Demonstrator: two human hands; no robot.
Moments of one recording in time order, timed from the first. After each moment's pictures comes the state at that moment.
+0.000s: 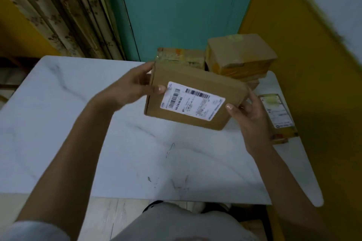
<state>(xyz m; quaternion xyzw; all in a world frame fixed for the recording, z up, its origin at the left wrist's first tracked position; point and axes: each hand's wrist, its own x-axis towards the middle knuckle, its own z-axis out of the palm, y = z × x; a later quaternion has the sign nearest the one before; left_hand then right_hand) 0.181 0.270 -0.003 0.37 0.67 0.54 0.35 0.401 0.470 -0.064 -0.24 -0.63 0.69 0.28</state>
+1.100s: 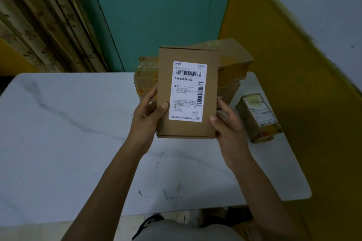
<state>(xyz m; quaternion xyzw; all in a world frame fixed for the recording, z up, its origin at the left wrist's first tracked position) 0.262 0.313 -0.051 0.16 0.64 0.70 0.29 0.408 0.445 -0.066 -0.26 -0.54 0.75 0.27</state>
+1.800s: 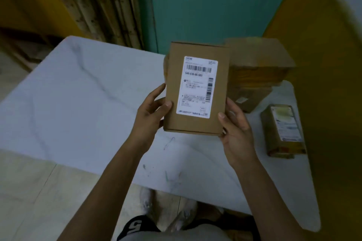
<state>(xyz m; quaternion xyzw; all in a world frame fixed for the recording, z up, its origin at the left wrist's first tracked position) 0.292 0.273 -0.064 0.08 0.64 0.73 0.22 0.397 0.446 -0.080 -0.23 -0.50 0.81 0.19</state>
